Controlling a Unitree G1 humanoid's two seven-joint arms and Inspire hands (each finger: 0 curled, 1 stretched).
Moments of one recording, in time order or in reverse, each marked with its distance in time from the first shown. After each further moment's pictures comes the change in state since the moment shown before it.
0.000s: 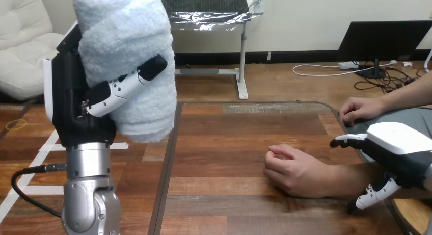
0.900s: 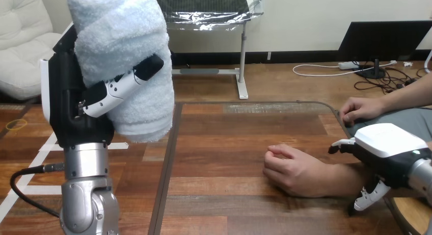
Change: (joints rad) left arm 0.000 0.000 0.007 0.000 -0.018 0.000 -0.012; right arm -0.056 0.006 0.130 -0.001 -0.147 0.107 -0.049
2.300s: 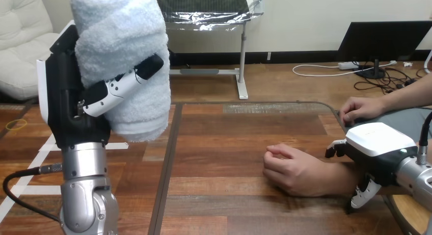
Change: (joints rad) left arm 0.000 0.002 0.006 -0.002 0.084 -0.001 0.069; right arm -0.065 0.021 0.095 0.065 -0.010 0.054 -0.049
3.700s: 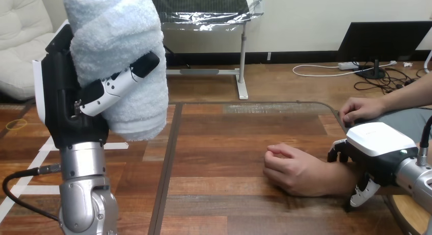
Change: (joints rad) left arm 0.000 0.001 0.001 -0.005 -0.016 0.000 0.004; right arm -0.001 0.007 0.004 0.022 0.007 -0.002 -0.038
